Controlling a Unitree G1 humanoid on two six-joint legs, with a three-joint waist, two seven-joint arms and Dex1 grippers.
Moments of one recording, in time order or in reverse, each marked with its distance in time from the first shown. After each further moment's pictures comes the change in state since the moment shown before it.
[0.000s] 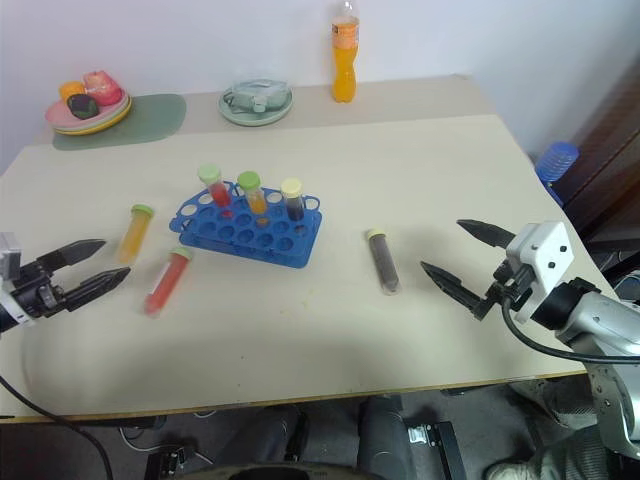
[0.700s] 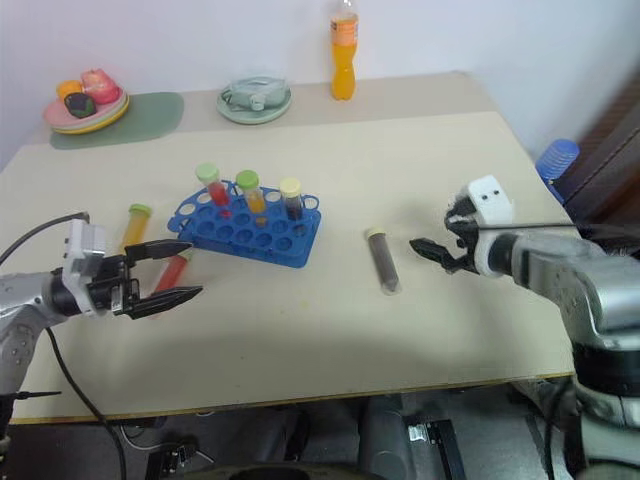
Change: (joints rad) left arm -0.096 -0.018 -0.261 -0.268 0.003 0.064 -0.047; right arm -0.644 -0.037 0.292 0.218 0.067 1.009 -0.359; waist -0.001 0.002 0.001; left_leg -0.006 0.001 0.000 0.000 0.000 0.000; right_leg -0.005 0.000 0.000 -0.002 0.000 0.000
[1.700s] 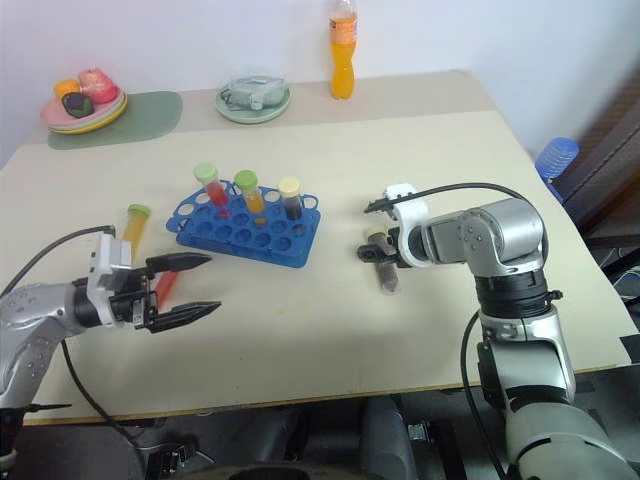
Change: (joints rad) left arm 0.071 -0.014 -0.052 -0.101 0.002 0.002 0.069; right arm -0.258 0.262 0.225 0.183 -0.004 0.251 -0.305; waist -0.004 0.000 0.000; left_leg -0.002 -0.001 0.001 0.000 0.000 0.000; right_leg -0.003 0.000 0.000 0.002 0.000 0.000
